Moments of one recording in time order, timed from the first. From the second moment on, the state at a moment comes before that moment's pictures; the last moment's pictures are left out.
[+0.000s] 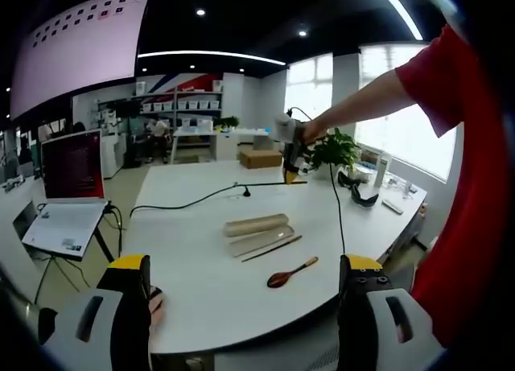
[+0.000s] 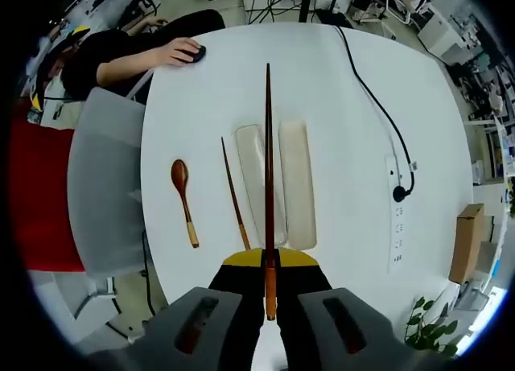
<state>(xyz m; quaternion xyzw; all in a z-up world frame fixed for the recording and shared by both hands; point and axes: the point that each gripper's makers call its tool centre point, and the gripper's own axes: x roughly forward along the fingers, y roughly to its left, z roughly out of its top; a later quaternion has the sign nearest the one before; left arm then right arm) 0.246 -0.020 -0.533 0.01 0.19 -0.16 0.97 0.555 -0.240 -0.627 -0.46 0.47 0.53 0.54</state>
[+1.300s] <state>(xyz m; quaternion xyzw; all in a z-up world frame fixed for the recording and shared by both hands) 0.243 -0.007 -0.547 0.01 0.21 -0.11 0.97 0.604 -0.212 -0.706 -0.47 0.39 0.52 0.59</state>
